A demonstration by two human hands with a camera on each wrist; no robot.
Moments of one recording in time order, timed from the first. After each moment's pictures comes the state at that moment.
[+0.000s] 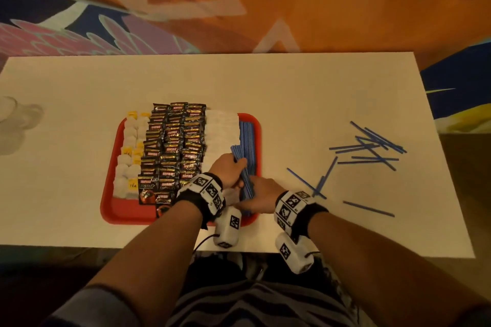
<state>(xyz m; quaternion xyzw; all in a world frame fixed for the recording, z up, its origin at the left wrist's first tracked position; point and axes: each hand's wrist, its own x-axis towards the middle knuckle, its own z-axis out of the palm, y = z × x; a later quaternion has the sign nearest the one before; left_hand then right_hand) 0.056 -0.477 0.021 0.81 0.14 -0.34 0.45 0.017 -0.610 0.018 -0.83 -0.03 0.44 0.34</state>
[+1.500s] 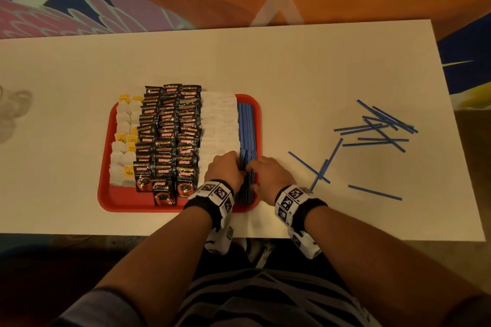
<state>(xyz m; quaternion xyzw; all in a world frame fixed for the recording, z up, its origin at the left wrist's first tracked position) 0.025 -0.488 0.002 0.93 0.12 -0.30 0.19 0.004 -0.623 -0.017 -0.91 -0.09 0.30 0.26</state>
